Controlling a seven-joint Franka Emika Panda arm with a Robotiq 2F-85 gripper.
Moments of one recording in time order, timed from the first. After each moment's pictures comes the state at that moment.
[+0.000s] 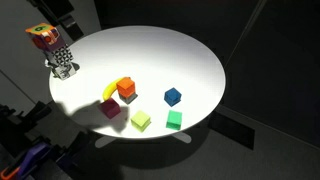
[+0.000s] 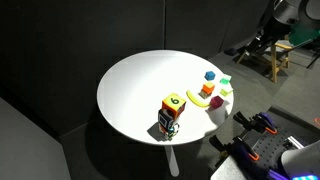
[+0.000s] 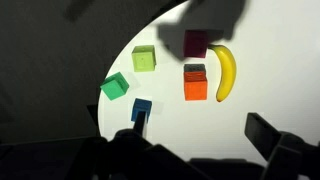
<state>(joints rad) -0.22 -0.58 -0.16 -2.78 -0.18 2.44 -0.03</state>
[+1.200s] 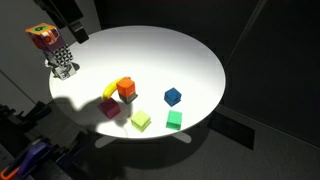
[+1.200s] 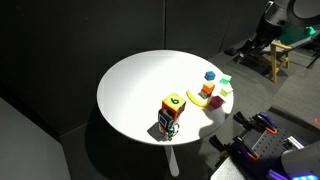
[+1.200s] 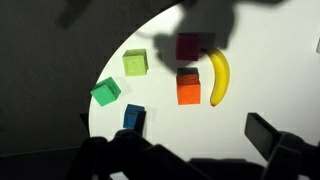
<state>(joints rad) -0.19 -0.49 -0.16 -2.73 -0.13 2.43 -0.03</state>
